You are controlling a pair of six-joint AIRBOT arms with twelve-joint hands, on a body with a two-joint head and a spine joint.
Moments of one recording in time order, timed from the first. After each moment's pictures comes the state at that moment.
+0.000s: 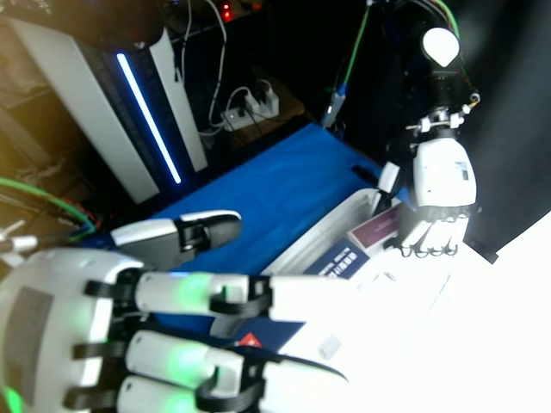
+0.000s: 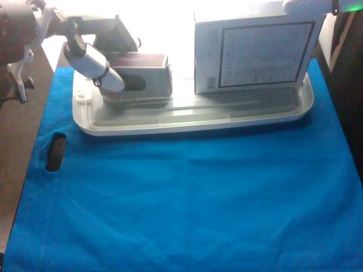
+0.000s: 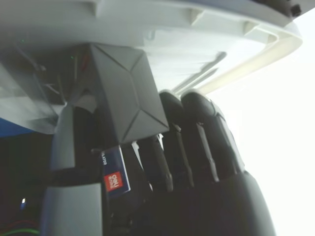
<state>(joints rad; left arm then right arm) 0.41 -1.33 1.82 1.43 -0.40 -0.47 -0.54 -1.09 1.46 0.01 0.91 -0.35</state>
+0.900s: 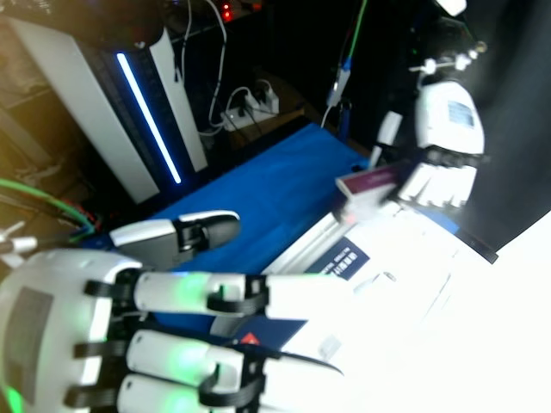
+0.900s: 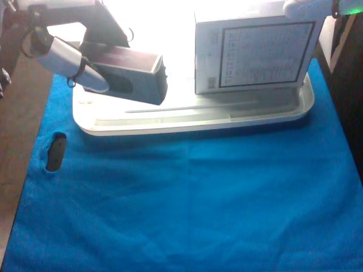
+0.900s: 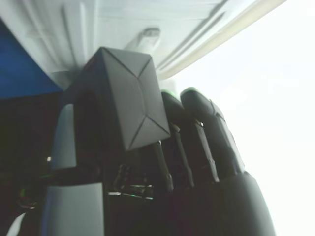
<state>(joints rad) 0.34 -1.07 1.52 1.40 -0.54 -0.38 -0.56 -1.09 1.46 0.01 0.92 -0.35</state>
